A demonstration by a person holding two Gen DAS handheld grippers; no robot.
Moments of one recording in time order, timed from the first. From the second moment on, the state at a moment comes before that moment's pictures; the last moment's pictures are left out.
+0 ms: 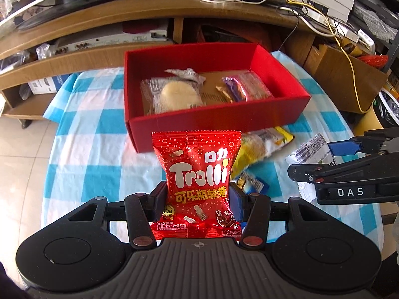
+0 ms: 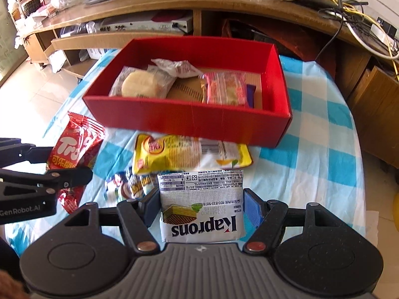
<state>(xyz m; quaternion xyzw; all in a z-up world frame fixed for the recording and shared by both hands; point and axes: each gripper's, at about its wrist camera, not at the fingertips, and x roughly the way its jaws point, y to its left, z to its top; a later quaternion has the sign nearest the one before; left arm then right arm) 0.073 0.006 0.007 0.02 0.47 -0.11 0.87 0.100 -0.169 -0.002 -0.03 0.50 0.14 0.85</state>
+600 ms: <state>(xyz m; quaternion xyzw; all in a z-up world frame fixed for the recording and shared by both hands) 0.117 -0.009 0.029 0.02 0.44 -0.11 0.89 0.140 -0.169 0.023 0.00 0.47 0.13 0.87</state>
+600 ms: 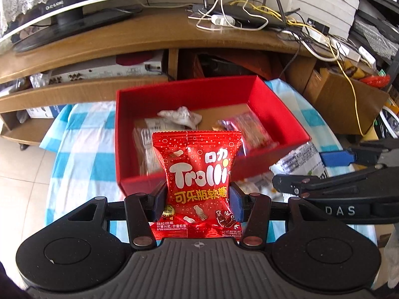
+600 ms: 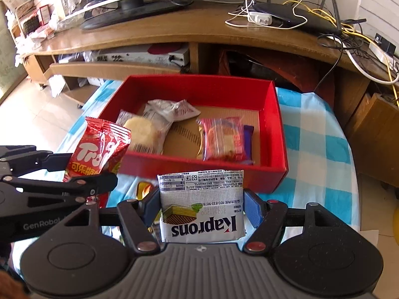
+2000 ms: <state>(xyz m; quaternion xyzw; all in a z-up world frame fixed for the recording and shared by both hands) 0.206 -0.029 0.010 0.04 0.44 -0.07 0.89 0.245 -0.172 -0.005 0.00 0.48 0.10 0.87</state>
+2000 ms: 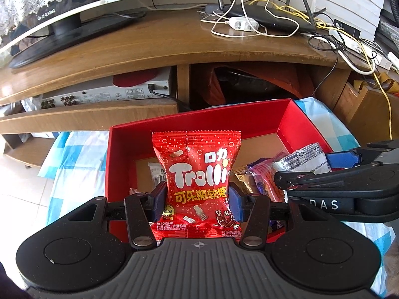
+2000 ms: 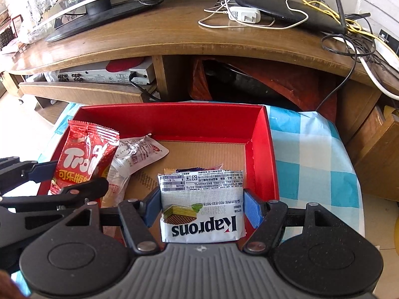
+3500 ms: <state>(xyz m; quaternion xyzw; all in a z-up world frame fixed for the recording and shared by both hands) 0.210 -0.038 -0.004 0.07 0.44 -0.04 0.89 0.255 -0.166 -0.023 -0.01 0.50 0.10 0.86</state>
